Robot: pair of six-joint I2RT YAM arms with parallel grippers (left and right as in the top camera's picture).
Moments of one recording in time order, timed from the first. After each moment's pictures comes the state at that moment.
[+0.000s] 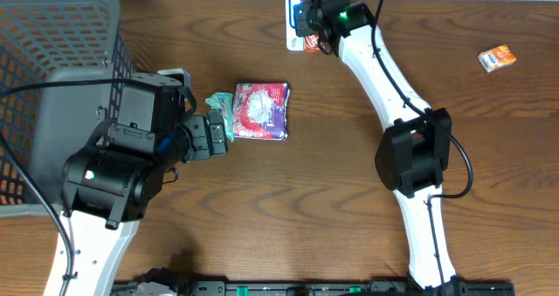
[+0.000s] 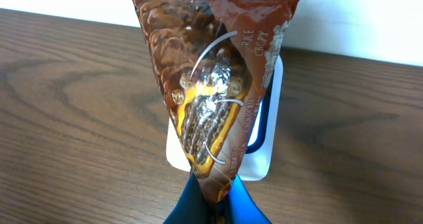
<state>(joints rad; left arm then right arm) -0.29 1.14 1.38 -1.15 -0.04 -0.35 0.39 2.43 2.33 -0.69 0.09 0.17</state>
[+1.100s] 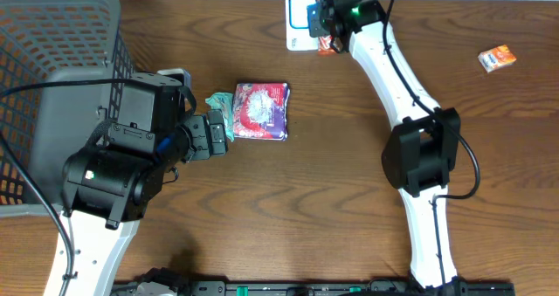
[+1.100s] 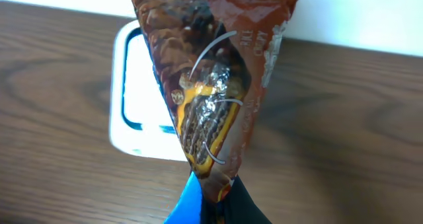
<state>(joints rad) -0.29 1.14 1.38 -1.15 -0.04 -0.35 0.35 2.40 2.33 -0.77 0.15 0.14</state>
